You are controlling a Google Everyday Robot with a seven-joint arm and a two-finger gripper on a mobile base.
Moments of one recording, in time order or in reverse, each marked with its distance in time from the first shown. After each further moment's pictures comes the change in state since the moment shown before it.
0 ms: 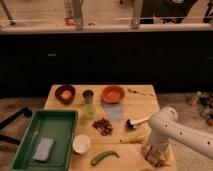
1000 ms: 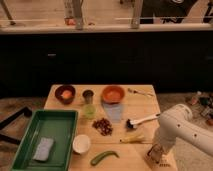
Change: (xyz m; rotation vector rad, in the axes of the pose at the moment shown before) arm 0.008 0.010 -0.051 0.102 0.067 0.134
